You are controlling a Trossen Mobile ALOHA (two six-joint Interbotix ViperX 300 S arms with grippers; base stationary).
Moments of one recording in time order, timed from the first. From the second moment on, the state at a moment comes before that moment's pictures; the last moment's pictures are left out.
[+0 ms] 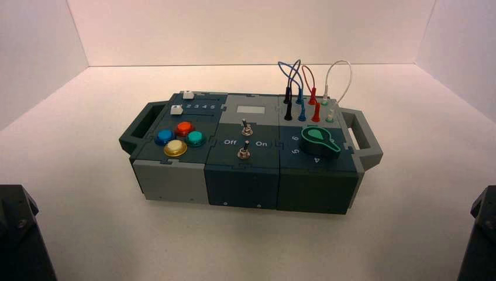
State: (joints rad) left arm -0.08 -1.27 1.05 -0.17 0.48 0.03; right arm 0.29 -1.14 1.07 0.03 0.54 0.02
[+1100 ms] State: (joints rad) left arm -0.44 -0.71 0.86 -0.17 0.80 0.03; right arm 0.38 -0.42 1.00 0.23 0.71 0.03
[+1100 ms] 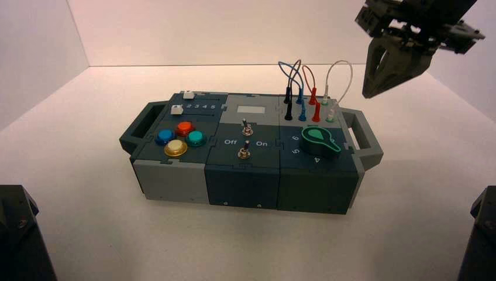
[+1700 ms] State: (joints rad) left arm -0.52 -0.51 0.77 -0.17 0.89 0.02; right arm 0.37 -0.19 1.01 0.24 0.60 0.04
